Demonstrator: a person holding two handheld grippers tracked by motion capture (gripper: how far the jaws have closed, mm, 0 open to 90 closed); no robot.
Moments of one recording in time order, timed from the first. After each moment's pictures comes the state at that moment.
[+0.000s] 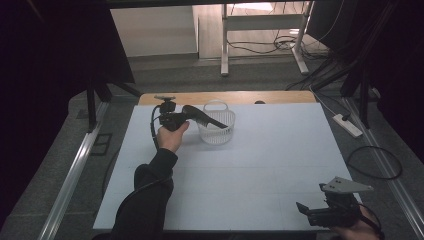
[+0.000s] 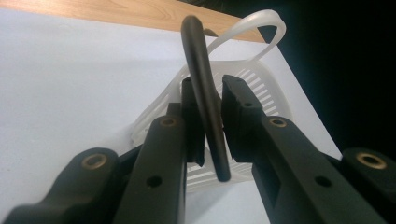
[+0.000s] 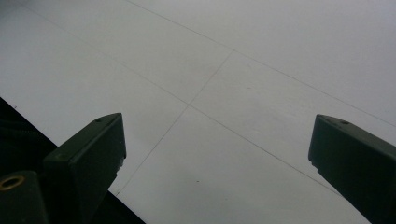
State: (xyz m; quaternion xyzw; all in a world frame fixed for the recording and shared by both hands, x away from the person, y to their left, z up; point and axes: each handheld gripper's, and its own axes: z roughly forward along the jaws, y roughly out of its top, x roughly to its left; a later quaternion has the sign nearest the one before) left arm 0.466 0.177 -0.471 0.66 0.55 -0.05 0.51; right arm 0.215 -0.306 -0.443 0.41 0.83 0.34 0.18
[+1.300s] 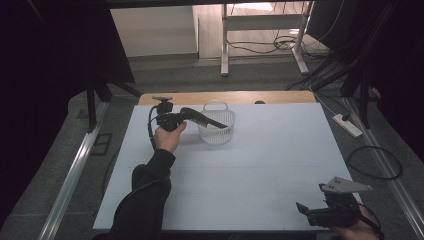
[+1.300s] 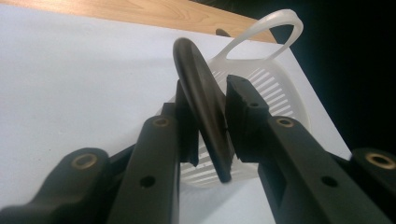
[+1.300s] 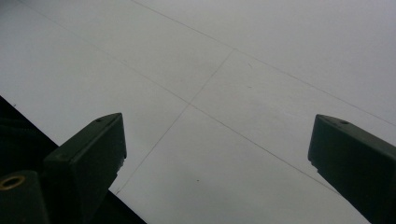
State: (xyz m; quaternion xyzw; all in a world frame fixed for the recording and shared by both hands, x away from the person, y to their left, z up) left arm 0.465 0.185 -0.473 0.66 0.56 -0.03 0.50; right arm 0.215 -0.306 -0.443 0.41 0.83 0.34 0.18
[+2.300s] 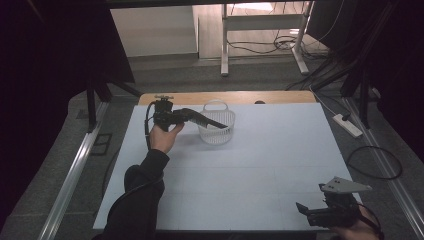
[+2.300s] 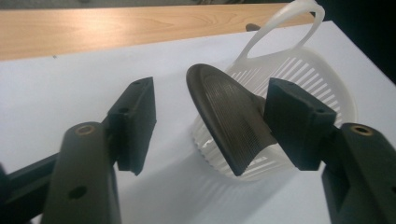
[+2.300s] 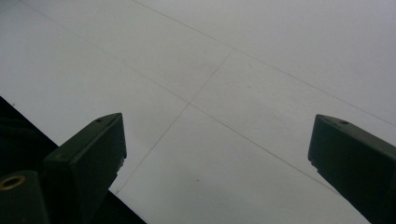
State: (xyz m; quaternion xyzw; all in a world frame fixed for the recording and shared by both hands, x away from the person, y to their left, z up) left arm 0.456 0.186 -0.456 0.72 0.52 0.08 0.45; right arm 0.215 -0.305 -0.443 0.41 0.83 0.34 0.18
